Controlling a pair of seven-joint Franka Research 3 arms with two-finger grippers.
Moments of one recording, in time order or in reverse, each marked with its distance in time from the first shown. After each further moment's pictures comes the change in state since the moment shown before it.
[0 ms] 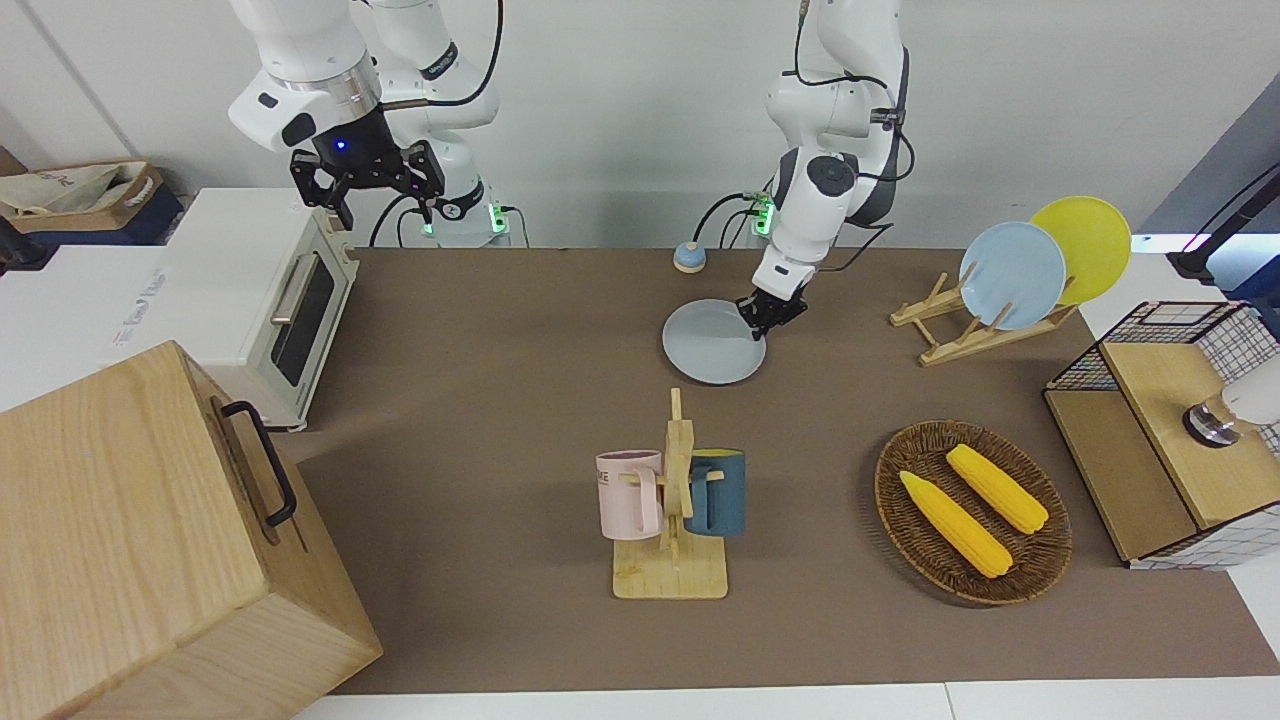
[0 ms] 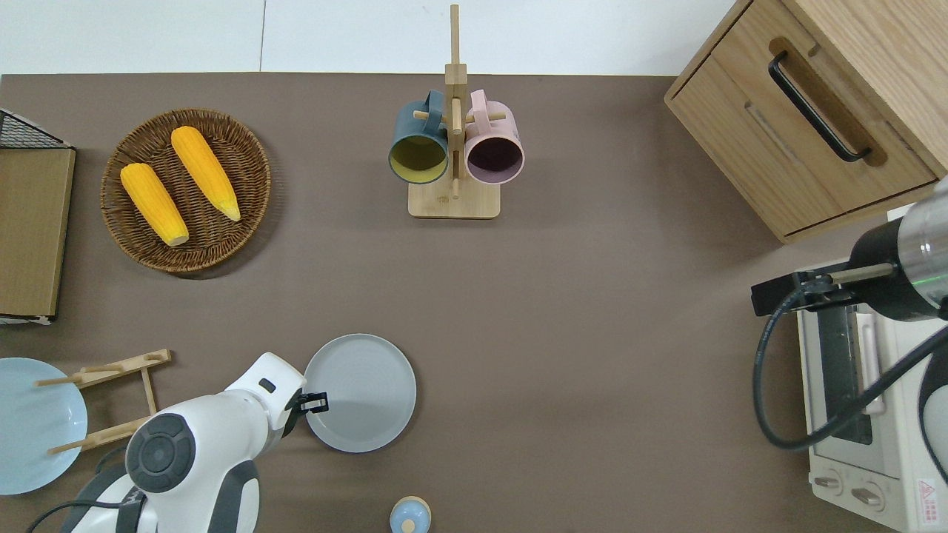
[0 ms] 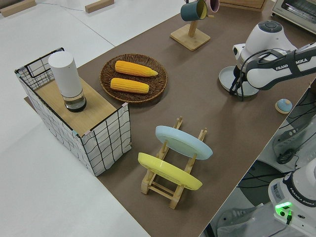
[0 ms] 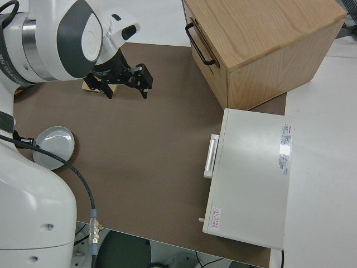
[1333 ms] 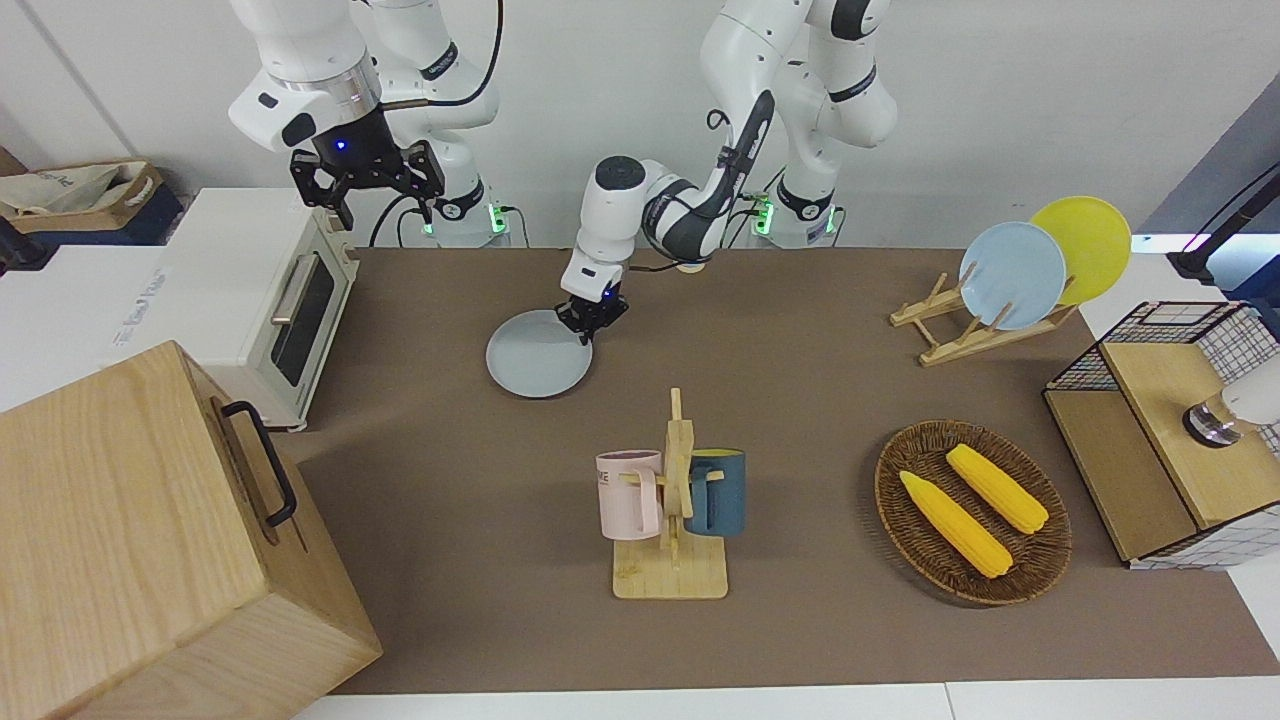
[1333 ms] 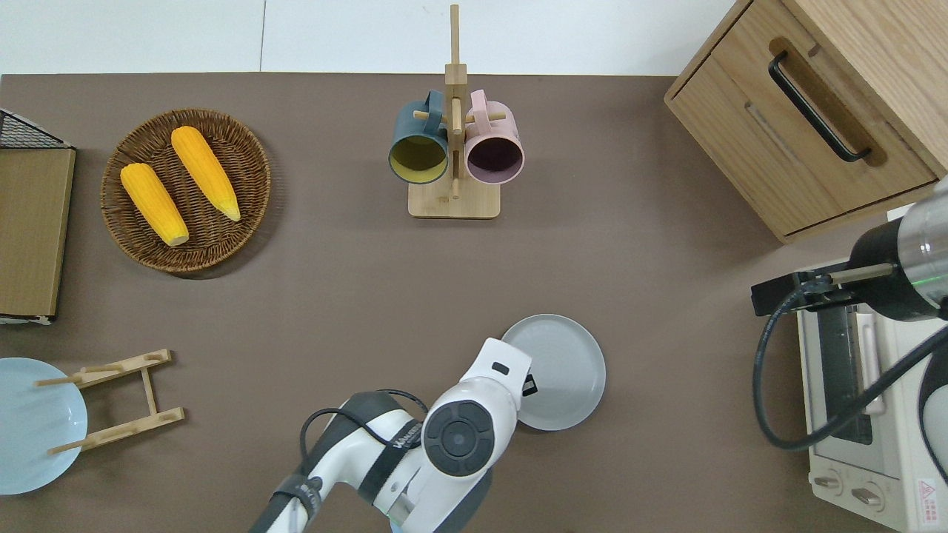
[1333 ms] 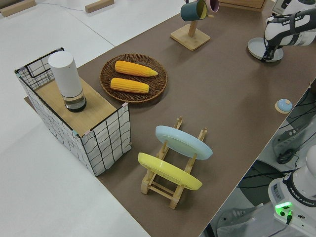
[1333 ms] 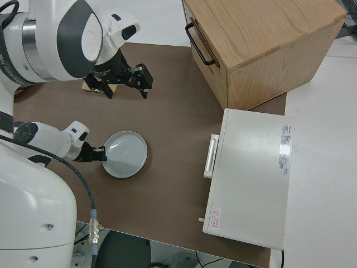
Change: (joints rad) left arm -0.448 0.465 -0.031 0.576 0.194 0.014 -0.824; right arm 0.000 0.000 0.000 0.000 0.000 0.000 0.000
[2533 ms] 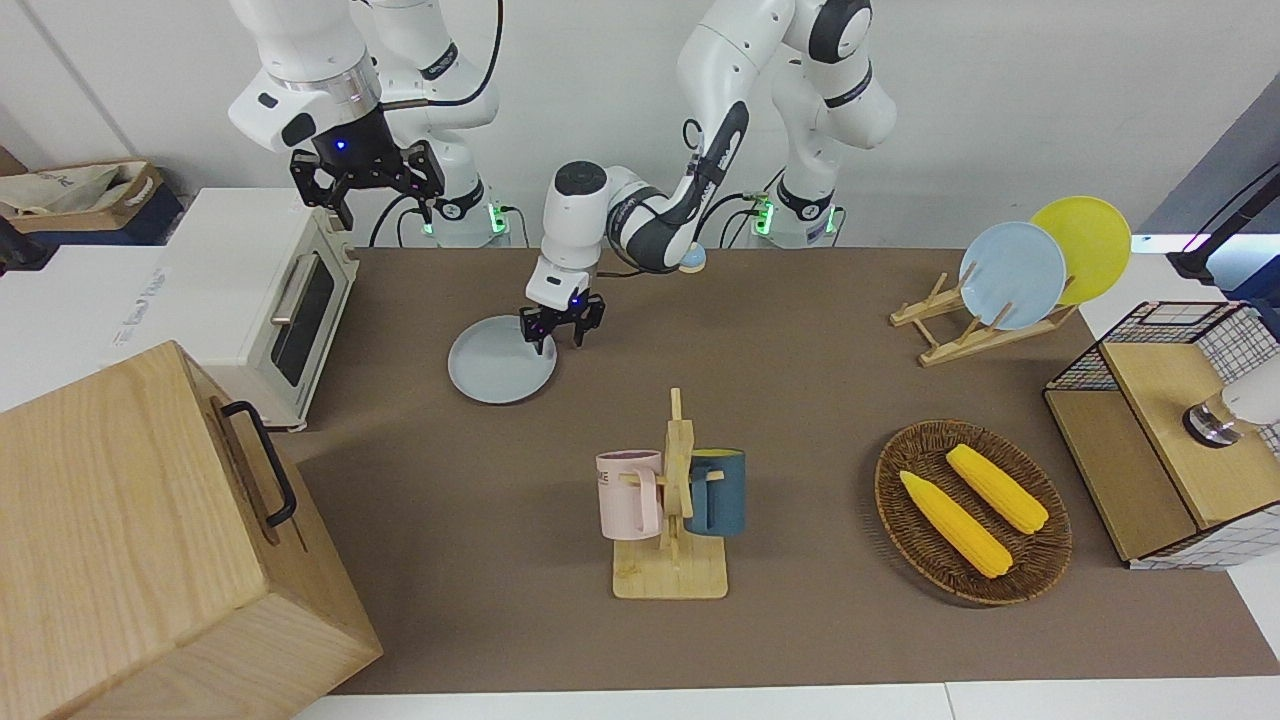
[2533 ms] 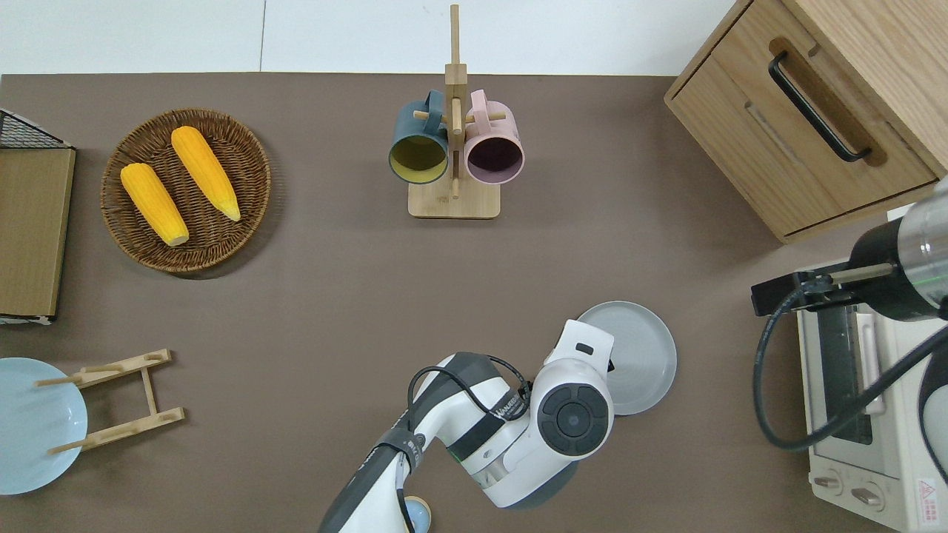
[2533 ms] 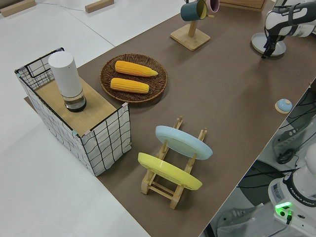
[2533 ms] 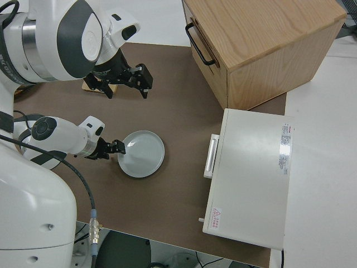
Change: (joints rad) left arm -0.038 0.085 0.025 0.177 0.036 -0.109 -0.061; right arm 0.000 0.000 0.000 0.000 0.000 0.000 0.000
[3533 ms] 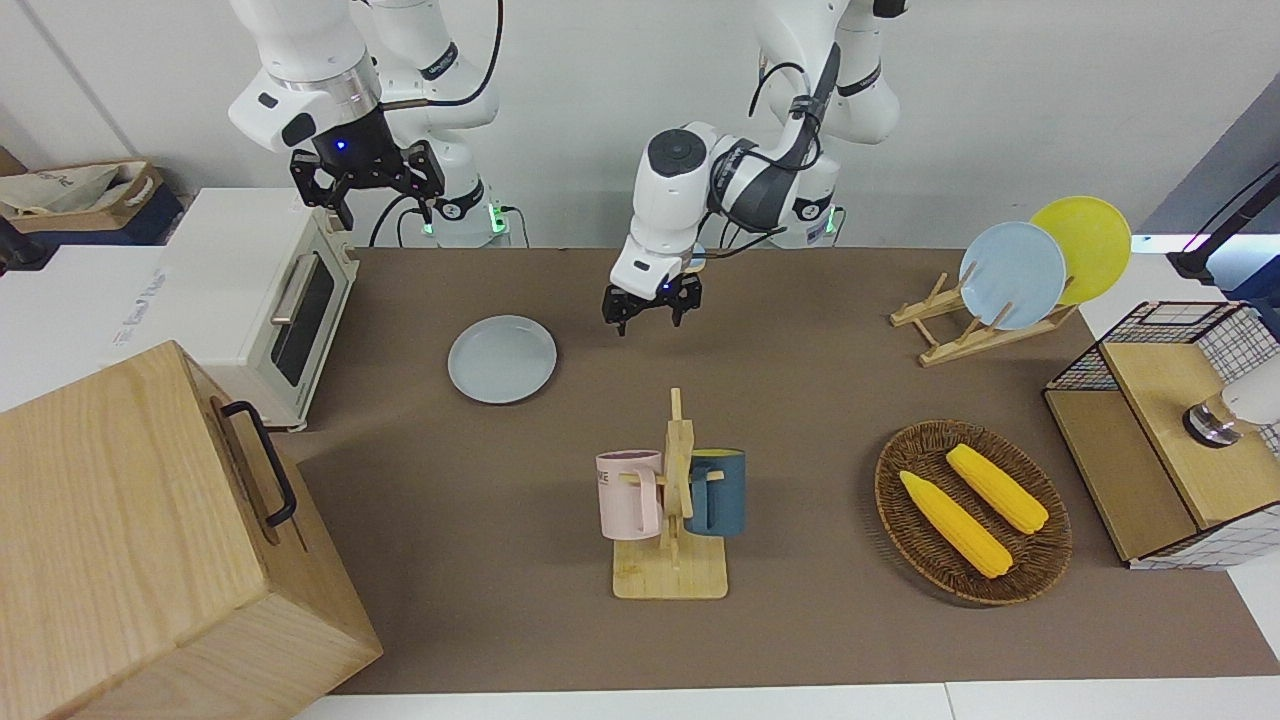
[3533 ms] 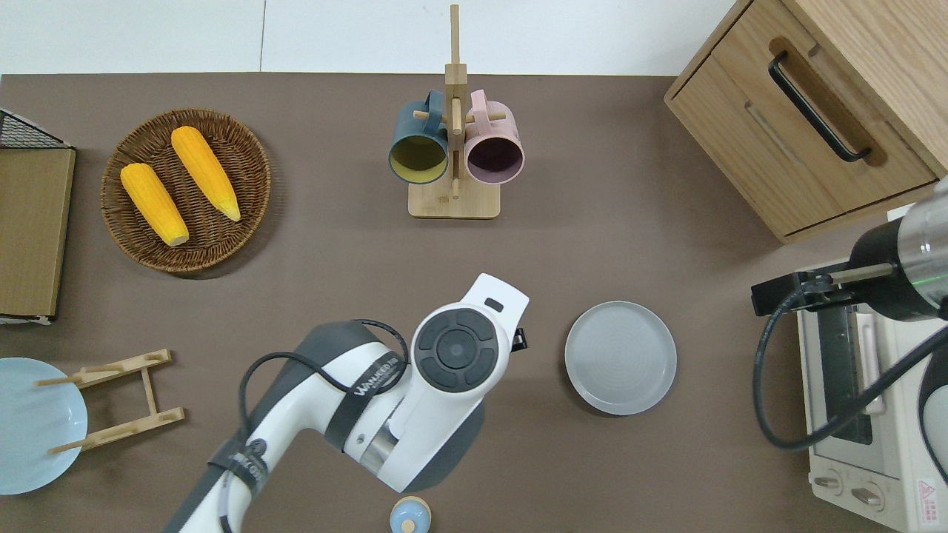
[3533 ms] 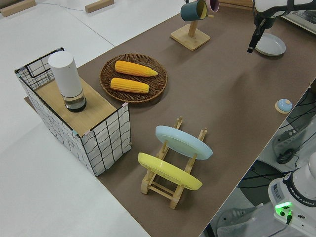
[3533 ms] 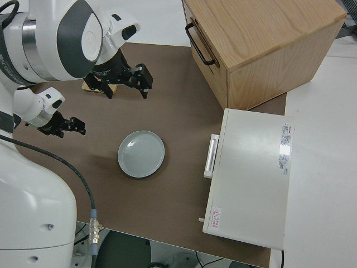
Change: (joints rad) left arm 0.241 -0.276 0.006 -0.076 -0.082 -0.376 0.445; right arm 0.000 0.000 0.000 0.000 0.000 0.000 0.000
